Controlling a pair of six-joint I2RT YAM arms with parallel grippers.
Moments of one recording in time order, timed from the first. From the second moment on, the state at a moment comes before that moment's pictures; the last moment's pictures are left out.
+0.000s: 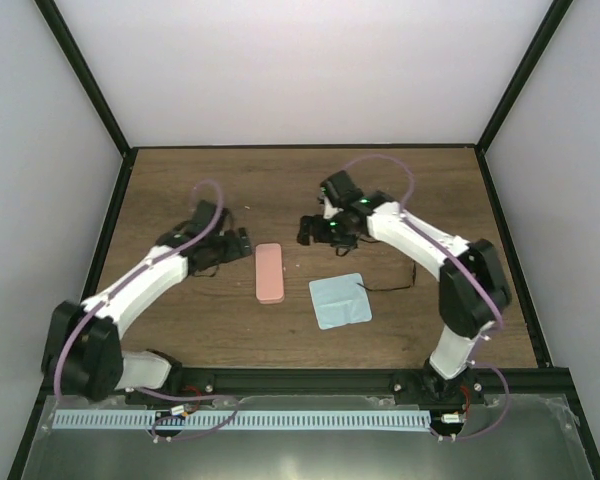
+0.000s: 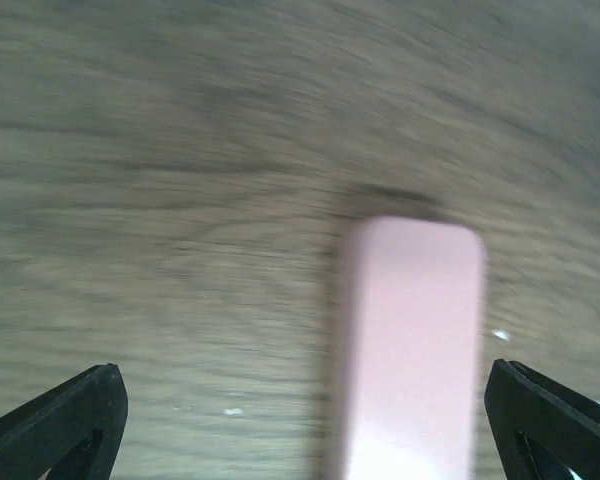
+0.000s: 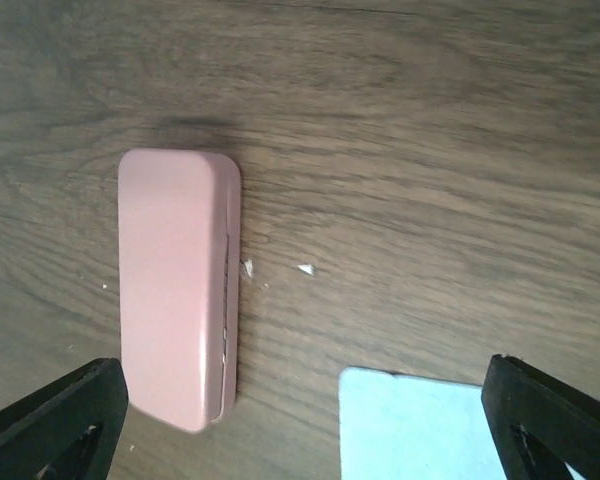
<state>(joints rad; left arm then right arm) -0.50 1.41 0.96 -0.58 -0.05 -0.65 0.55 1.67 1.30 -0.70 -0.28 0.53</state>
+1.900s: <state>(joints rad) -0.18 1.08 0.61 -0.58 0.10 -0.65 0.92 2.30 1.95 -1.00 0.00 0.61</state>
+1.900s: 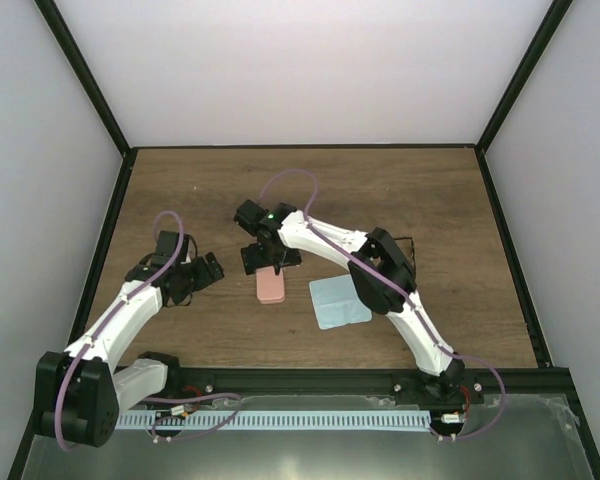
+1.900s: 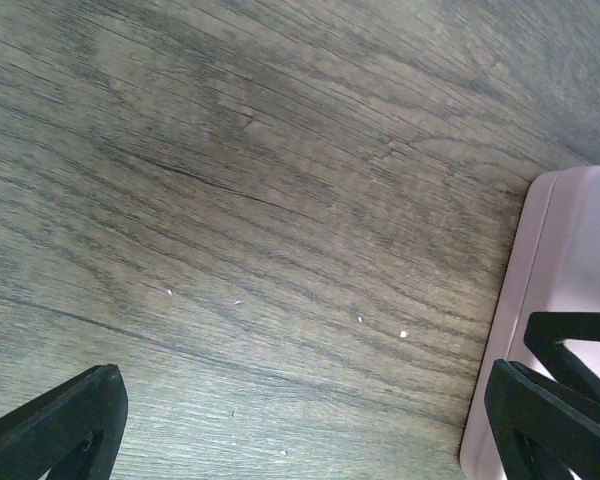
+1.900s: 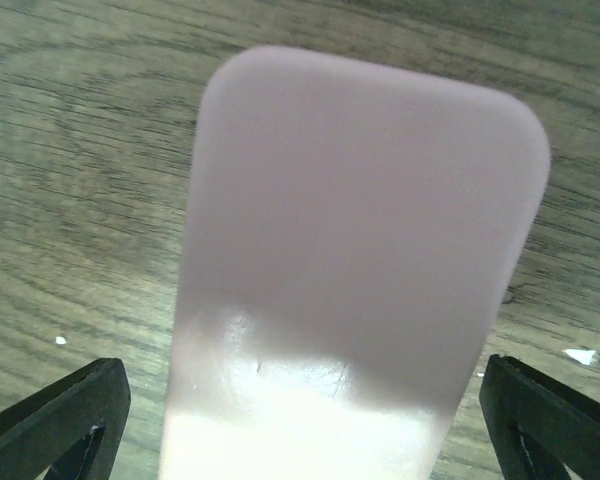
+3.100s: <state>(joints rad) -0.18 1.09 0.59 -0.55 0.16 -0.64 0.92 2.24 1.88 -0.97 -0.05 0.62</state>
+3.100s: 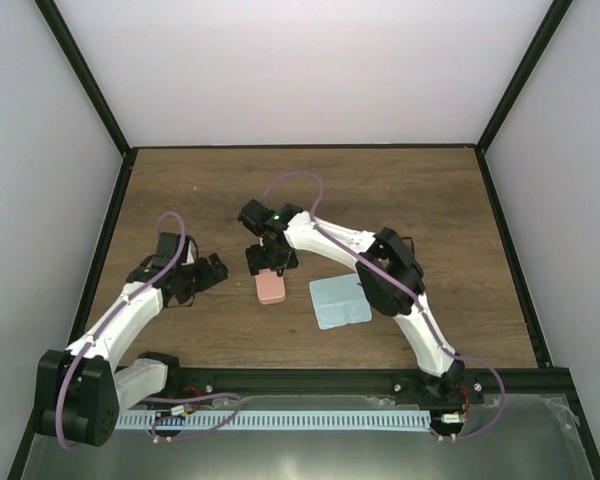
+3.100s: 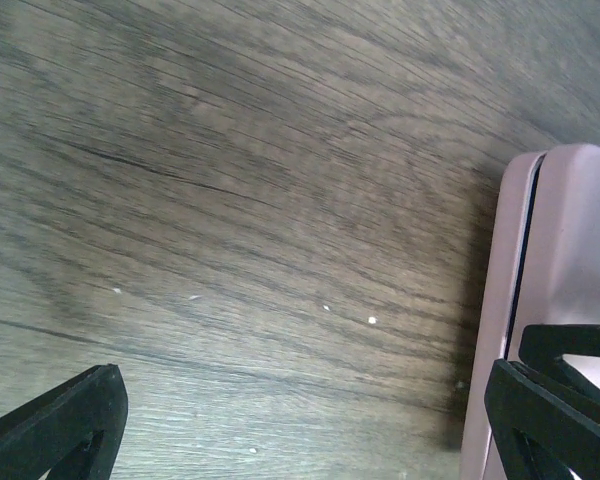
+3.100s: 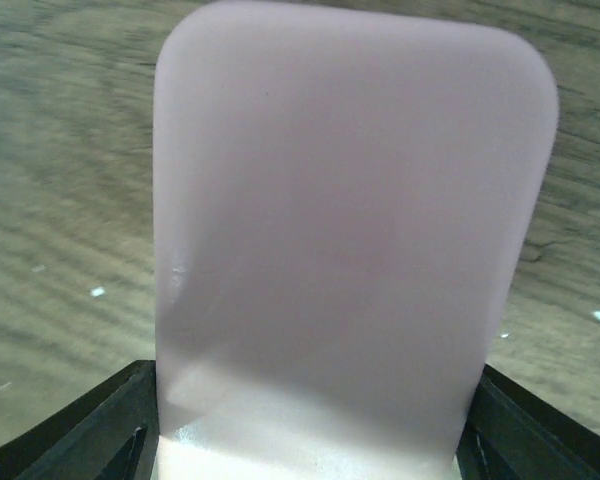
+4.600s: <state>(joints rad) -0.27 1.03 0.50 0.01 0.67 -0.80 0.63 1.80 1.37 -0.40 -0.87 0.60</state>
